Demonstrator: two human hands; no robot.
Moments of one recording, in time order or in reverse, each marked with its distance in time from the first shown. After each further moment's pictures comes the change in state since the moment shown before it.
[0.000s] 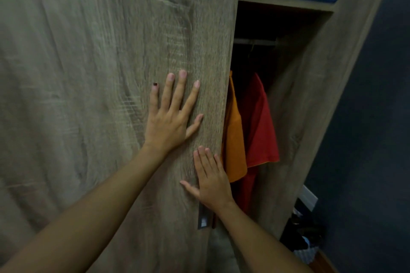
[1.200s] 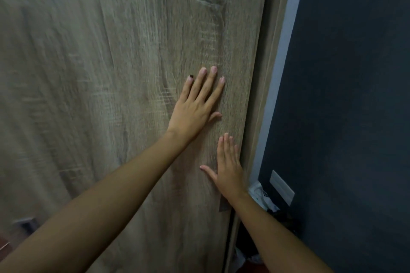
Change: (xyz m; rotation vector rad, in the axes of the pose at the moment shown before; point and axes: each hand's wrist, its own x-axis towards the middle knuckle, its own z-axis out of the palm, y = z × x) left_hand 0.095 0.214 0.010 -0.114 -0.201 0.186; right_hand -0.065 0.213 -0.044 0.065 -0.135 0.241
